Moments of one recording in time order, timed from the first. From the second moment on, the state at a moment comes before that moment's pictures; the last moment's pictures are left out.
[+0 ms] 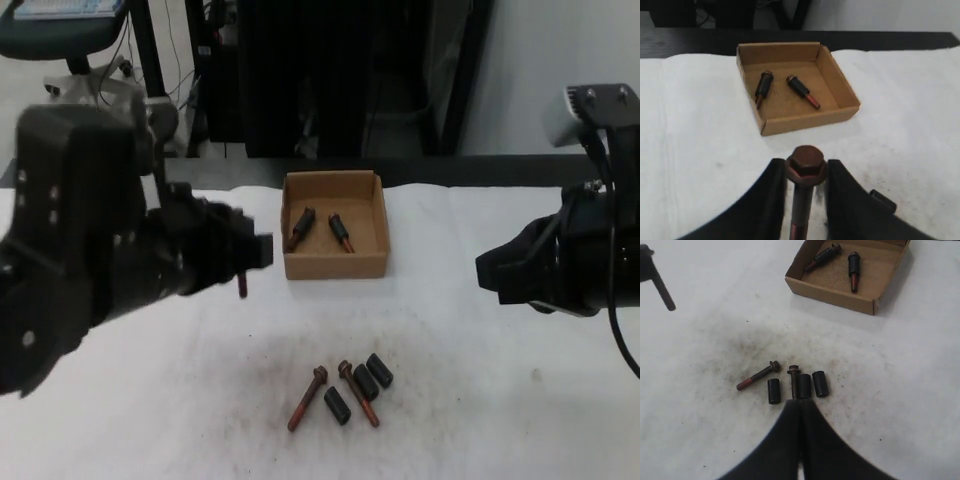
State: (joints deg) left arm -26.9 66.7 -38.6 8.2 4.1 -14.7; right arm 22.8 57.2 -47.4 38.4 -14.9 6.0
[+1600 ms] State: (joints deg) left arm -28.4 113.1 -75.7 53.7 11.4 -0.5; right arm 22.8 57.2 -47.4 38.4 -16.4 8.1
